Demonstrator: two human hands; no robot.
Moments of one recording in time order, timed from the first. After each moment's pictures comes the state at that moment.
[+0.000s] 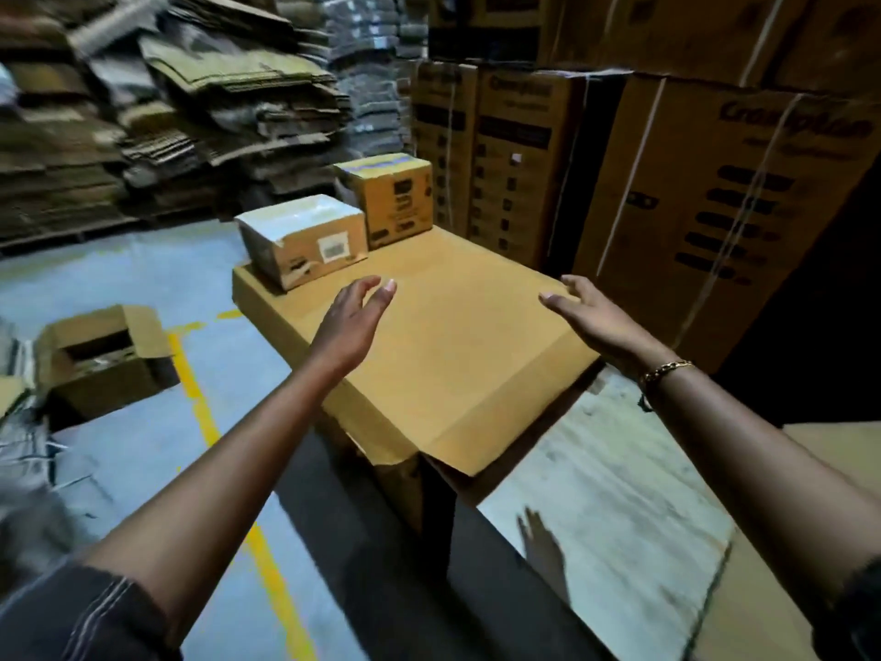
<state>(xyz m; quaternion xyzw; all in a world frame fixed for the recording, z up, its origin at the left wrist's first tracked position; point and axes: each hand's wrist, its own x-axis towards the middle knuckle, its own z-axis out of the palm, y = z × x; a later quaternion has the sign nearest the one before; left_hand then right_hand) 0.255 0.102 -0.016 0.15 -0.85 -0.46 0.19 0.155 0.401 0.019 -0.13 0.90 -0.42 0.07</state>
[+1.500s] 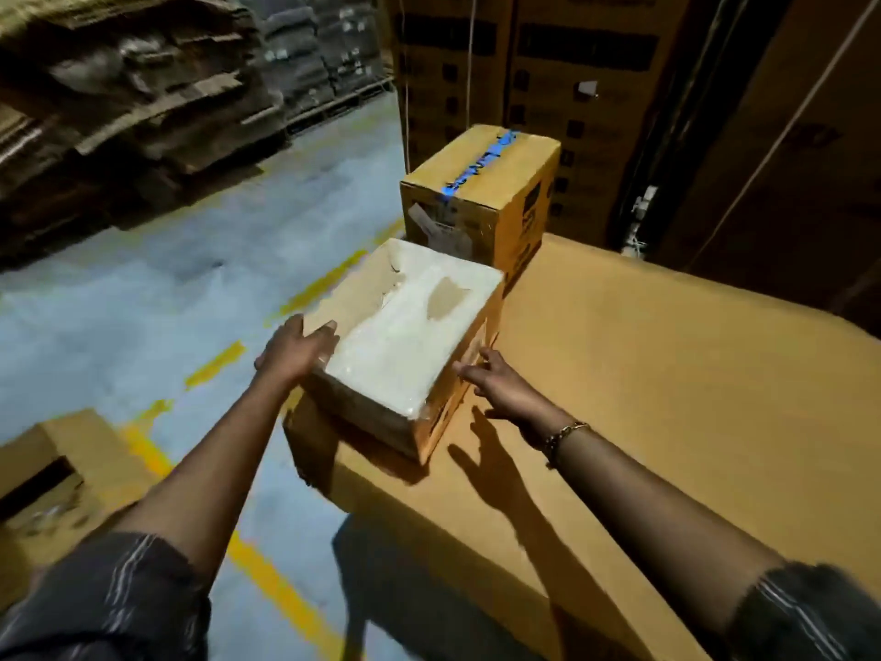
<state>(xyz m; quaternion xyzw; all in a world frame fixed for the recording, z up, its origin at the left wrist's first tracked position) -0.275 -0.575 -0.156 0.21 -0.91 -0.36 -0.02 -0.221 -0.247 -0.142 0.05 0.73 -0.62 0.26</state>
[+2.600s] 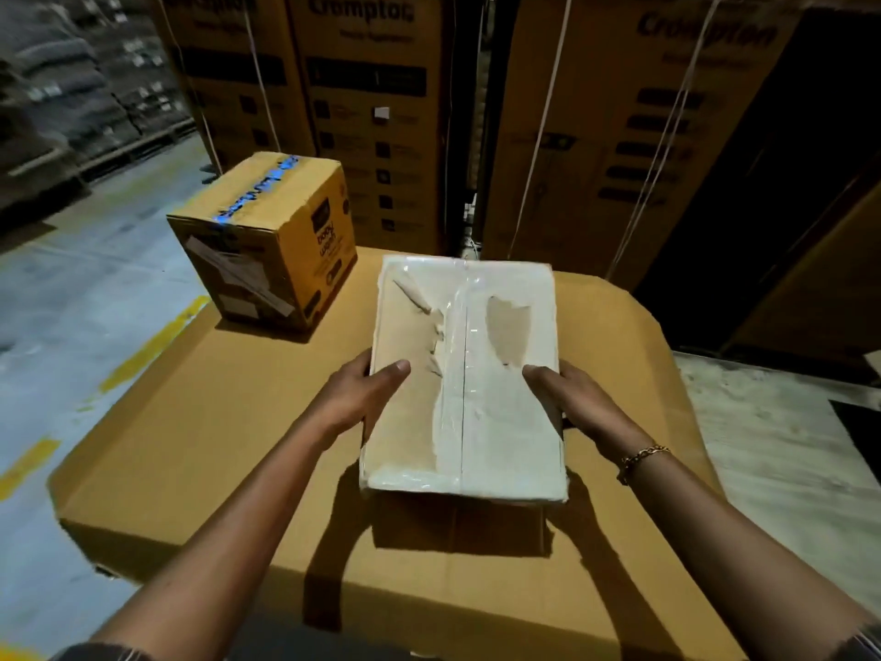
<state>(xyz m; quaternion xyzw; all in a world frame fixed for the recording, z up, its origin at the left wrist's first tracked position) -0.198 -0.242 -0.117 -0.06 -0.82 -0.53 -0.21 -0.093 0.051 -0.106 0.21 0.82 -0.54 0.05</state>
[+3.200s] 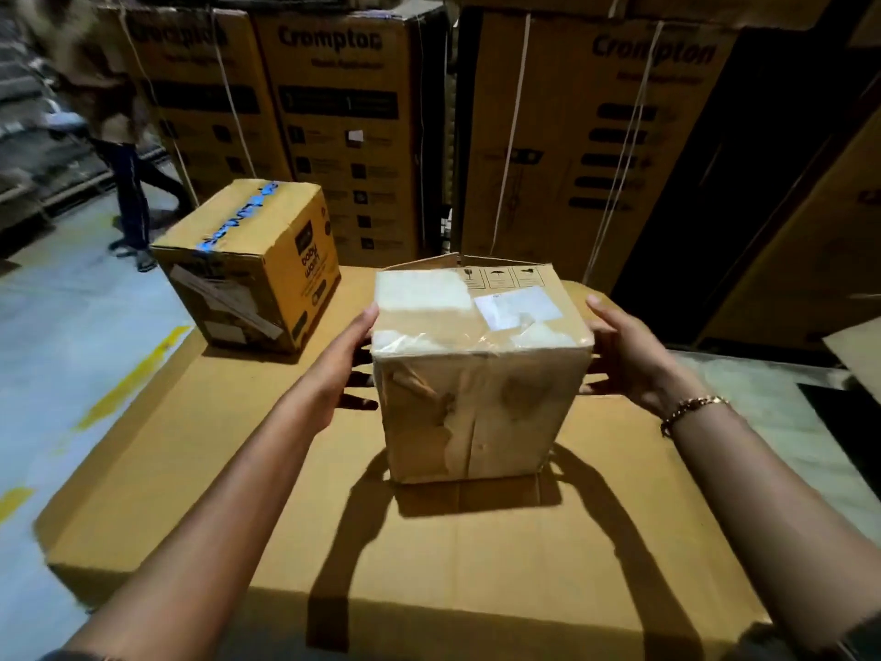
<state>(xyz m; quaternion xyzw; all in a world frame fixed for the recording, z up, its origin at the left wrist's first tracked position) -0.201 -0.236 -0.053 -0.01 -0.73 -0.63 -0.27 -0.080 0.080 -0.034 0.26 0.70 -0.66 0.01</state>
